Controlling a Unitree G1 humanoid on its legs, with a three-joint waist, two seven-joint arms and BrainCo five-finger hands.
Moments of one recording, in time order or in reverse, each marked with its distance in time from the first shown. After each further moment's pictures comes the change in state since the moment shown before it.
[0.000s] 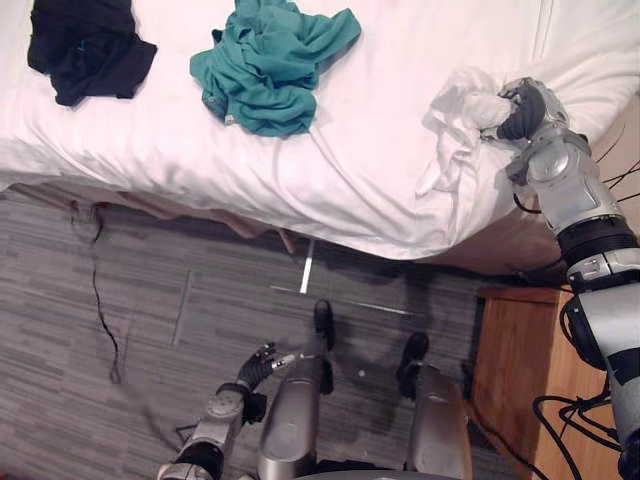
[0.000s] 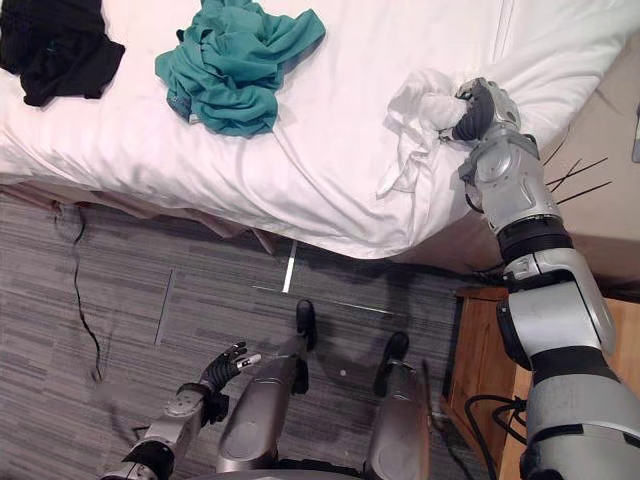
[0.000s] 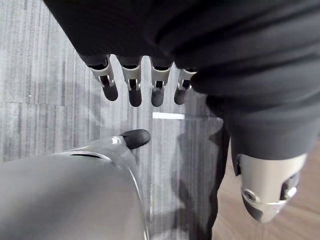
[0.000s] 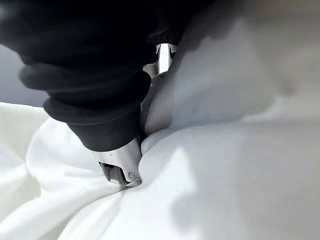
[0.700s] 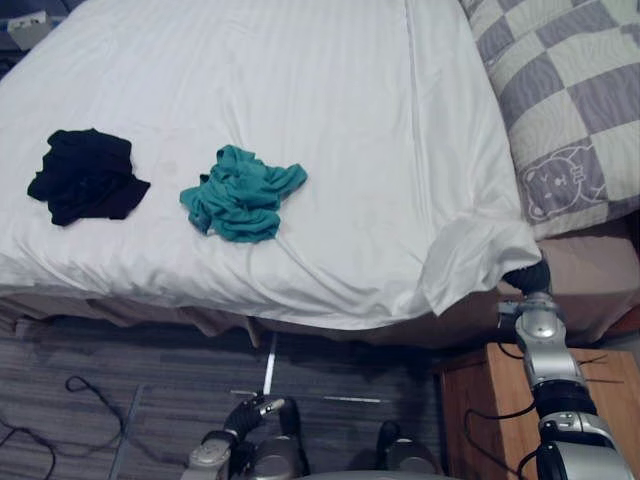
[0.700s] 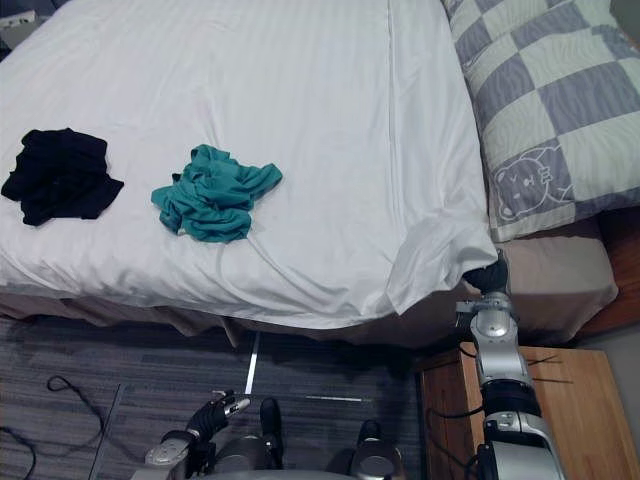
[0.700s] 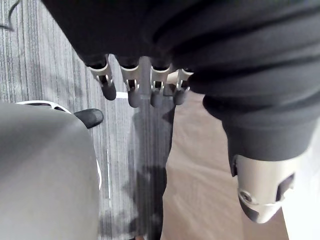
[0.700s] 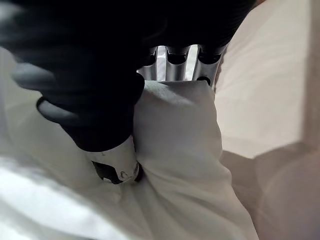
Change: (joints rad) left arm 0.188 -0.004 0.070 0.002 0.051 0.058 -0.039; right arm 0.848 0.299 -0.569 -0.290 0.216 -0.119 -0.138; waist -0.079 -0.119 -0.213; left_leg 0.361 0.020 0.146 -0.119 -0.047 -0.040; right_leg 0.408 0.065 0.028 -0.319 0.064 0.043
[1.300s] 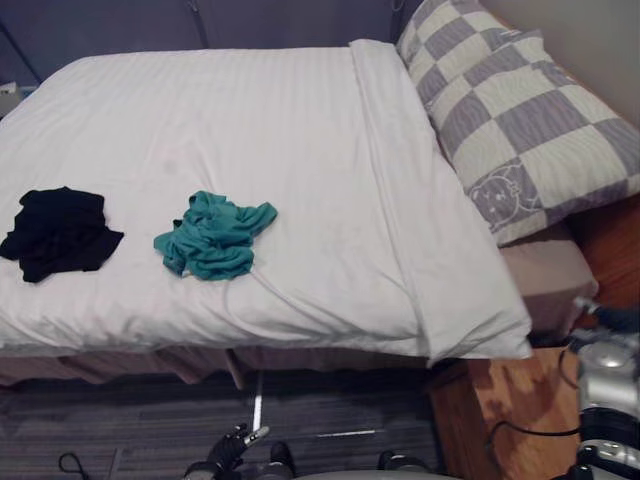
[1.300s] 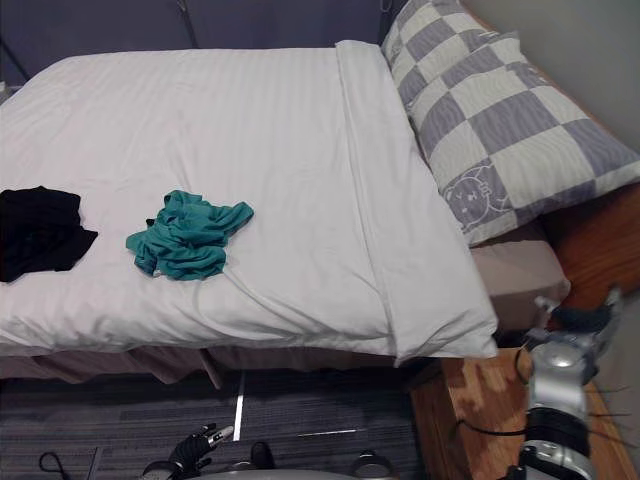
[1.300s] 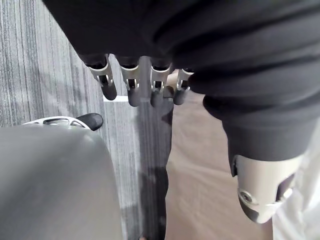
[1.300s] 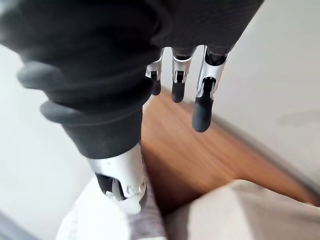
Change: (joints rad) left arm 0.095 0.006 0.066 0.010 0.001 0.055 -0.024; right arm 0.092 -0.173 -0.181 -0.226 -0.028 0.199 -0.184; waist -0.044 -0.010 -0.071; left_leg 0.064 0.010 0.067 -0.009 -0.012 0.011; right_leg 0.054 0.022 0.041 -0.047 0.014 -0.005
